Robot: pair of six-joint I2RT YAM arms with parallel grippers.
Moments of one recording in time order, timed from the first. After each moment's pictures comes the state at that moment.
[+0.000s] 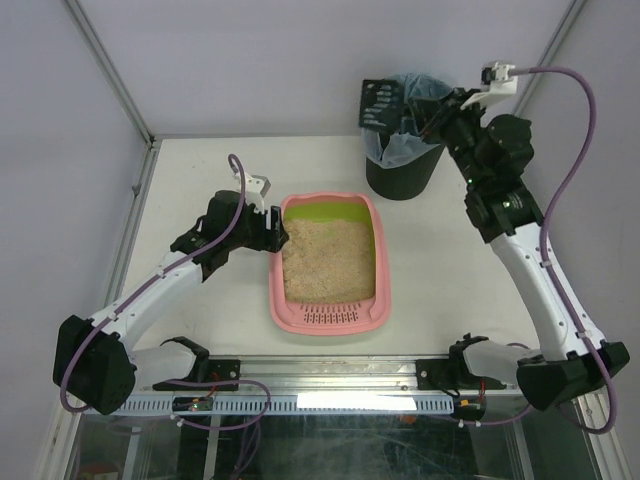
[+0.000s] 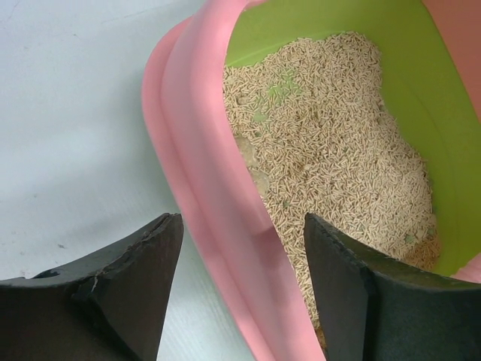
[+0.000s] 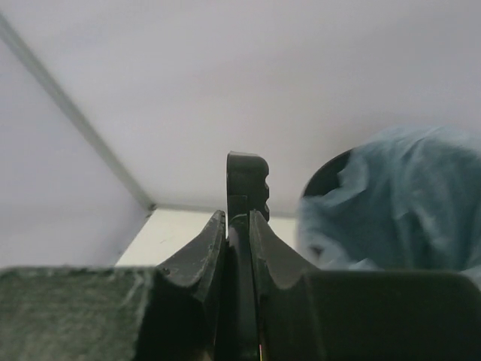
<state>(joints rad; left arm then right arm) -0.47 1.17 0.83 -0.25 0.12 -0.24 0.28 1.23 1.44 -0.02 -0.05 0.34</state>
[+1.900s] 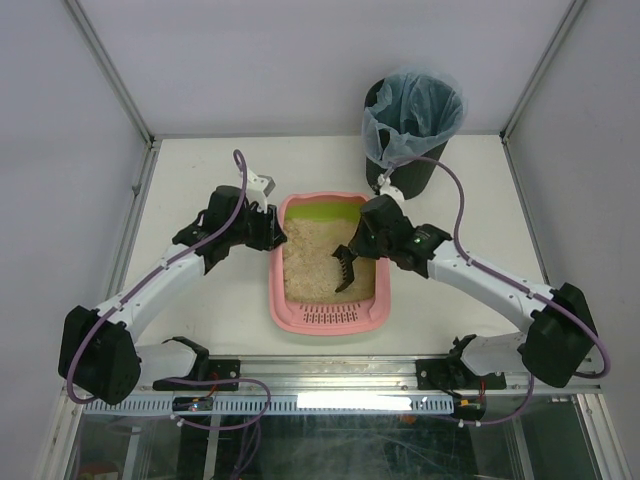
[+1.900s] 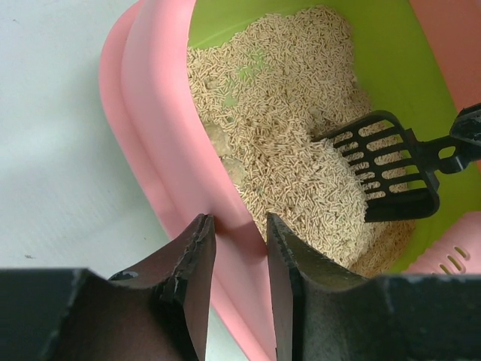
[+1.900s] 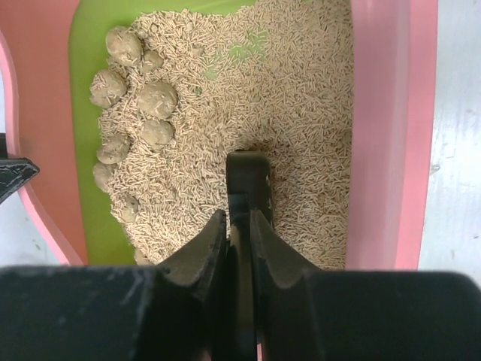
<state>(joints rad) -0.45 1.22 0.86 -0.28 0.26 -0.22 0.80 1.34 1.04 -0.52 0.21 0.77</state>
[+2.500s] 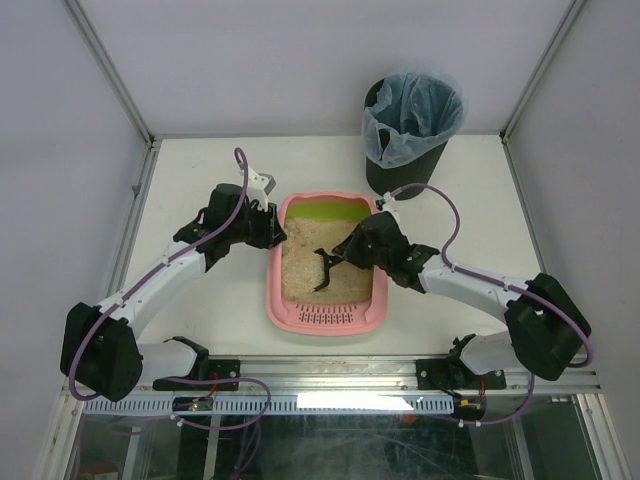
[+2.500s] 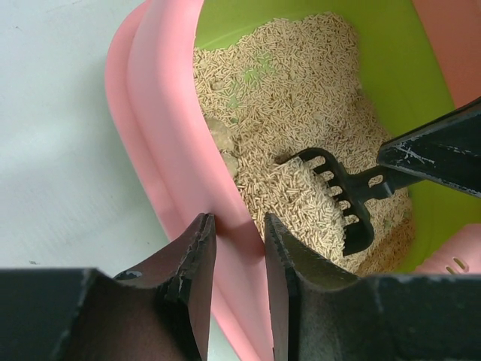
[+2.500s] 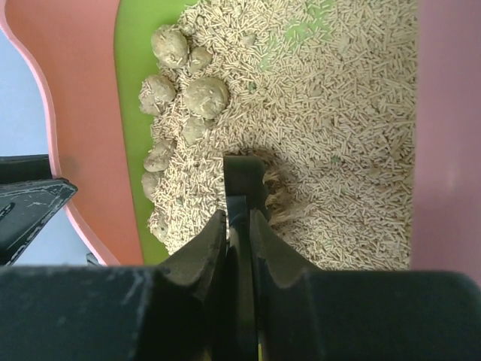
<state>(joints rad) -0.44 1.24 0.88 -0.28 0.27 -0.21 0.78 1.35 0.75 -0.05 0.08 1.07</state>
